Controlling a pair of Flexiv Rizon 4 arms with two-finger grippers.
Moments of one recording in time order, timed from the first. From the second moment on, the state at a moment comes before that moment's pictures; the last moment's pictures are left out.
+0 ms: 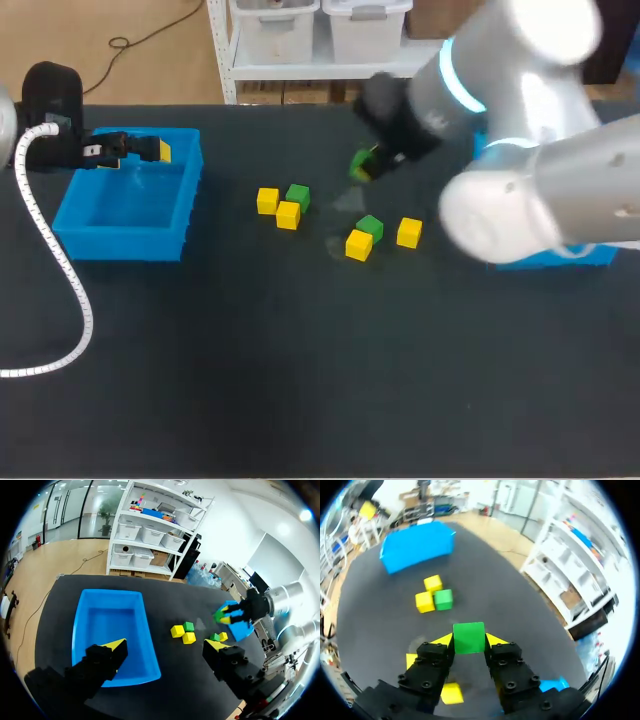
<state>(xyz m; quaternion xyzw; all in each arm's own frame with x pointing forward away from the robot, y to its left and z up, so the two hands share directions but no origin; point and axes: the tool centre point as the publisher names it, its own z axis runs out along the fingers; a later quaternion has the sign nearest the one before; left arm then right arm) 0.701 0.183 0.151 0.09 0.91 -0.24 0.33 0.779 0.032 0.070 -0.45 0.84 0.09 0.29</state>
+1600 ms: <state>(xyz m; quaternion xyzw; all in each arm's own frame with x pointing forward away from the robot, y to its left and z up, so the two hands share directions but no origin) 0.701 0.183 0.151 0.09 0.91 -0.24 0.33 0.738 -0.067 0.137 -0.50 0.80 -0.02 0.32</state>
